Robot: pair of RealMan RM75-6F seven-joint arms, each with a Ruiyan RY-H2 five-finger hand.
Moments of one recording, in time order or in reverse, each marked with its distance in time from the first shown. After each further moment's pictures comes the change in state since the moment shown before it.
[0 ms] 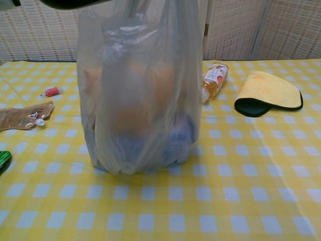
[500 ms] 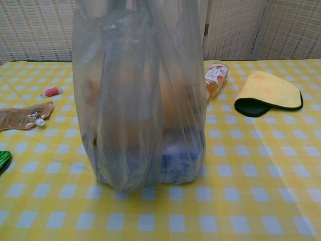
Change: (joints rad) left arm 0.070 0.044 -0.070 -0.178 -0.140 -0.050 0.263; right arm 0.000 -0.001 -0.001 -0.003 -0.003 0.001 -0.007
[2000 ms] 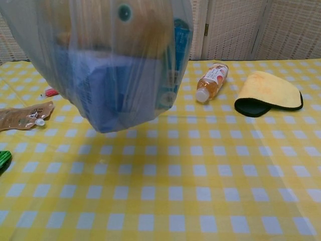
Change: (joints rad) left arm 0.075 0.439 -0.620 -0.349 -0.886 -0.344 0.348; right arm 0.003 0.009 0.001 0.000 -0.003 0.007 0.028
